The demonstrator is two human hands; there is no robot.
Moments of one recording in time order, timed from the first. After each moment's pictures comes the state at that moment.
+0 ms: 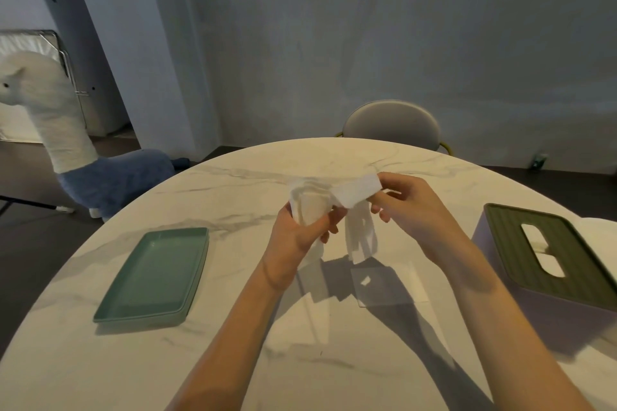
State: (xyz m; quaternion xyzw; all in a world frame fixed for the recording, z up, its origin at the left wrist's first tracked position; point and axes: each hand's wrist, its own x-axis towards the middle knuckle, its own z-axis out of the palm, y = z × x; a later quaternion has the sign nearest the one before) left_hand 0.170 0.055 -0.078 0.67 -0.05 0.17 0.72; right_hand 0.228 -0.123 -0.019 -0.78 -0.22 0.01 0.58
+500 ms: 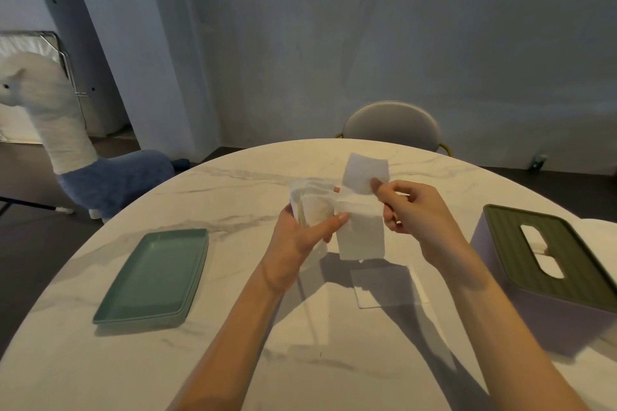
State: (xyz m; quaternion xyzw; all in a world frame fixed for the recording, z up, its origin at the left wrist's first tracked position) left_hand 0.167 0.054 -0.075 0.65 -0.06 0.16 0.74; right_hand 0.233 -0.129 -0.027 -0.77 -0.14 0.03 0.62
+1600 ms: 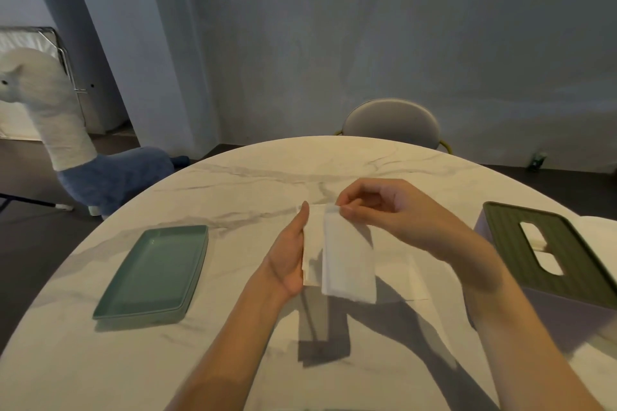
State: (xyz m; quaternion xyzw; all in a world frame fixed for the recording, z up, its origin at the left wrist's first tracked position) left_hand 0.181 0.059 -0.106 0.38 0.03 -0.13 0.92; right_hand 0.217 -0.128 -0.004 -0.79 -0.39 0.11 0.47
